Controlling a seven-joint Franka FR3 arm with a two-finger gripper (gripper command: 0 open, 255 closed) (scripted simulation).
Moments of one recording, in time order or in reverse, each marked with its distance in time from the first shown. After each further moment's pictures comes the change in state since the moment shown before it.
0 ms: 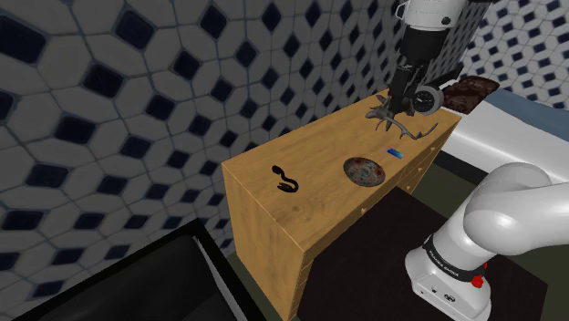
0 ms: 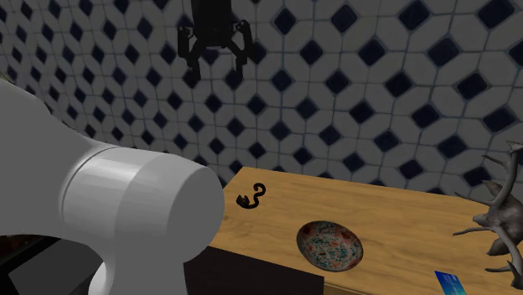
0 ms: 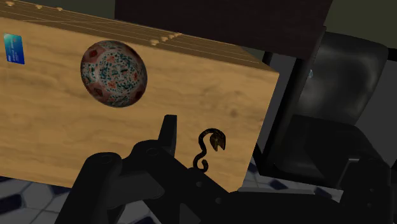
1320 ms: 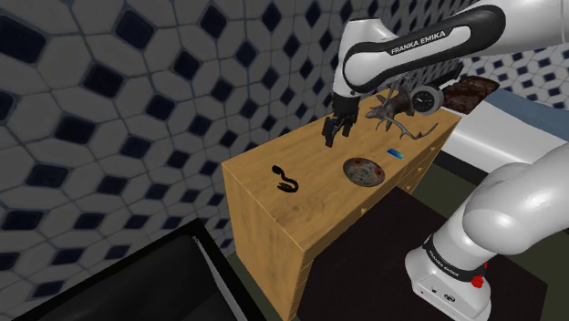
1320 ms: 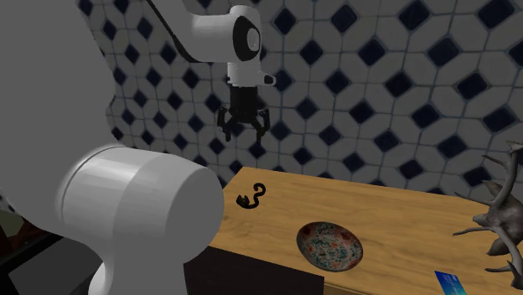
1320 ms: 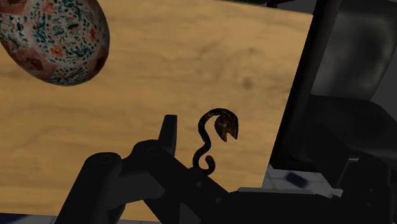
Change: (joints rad) arm -0.014 0.498 -0.015 -0.124 0.058 0.620 0.023
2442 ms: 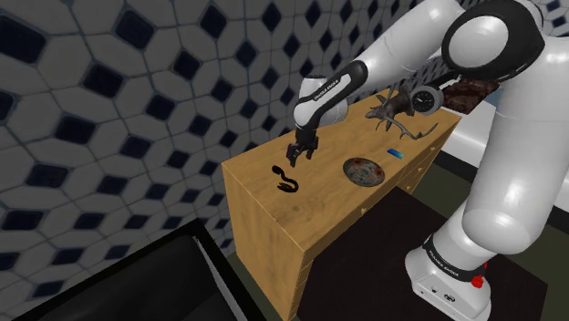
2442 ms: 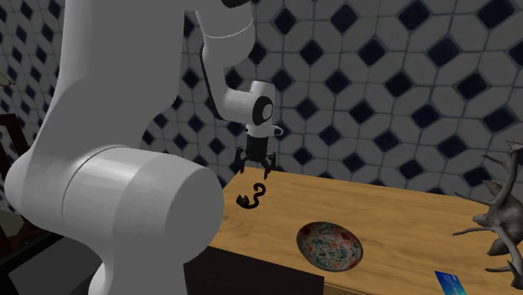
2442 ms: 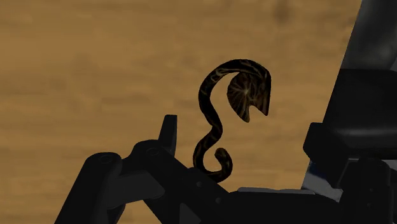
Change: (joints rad) arm -0.002 0.666 0.008 0.293 0.093 0.374 -0.026
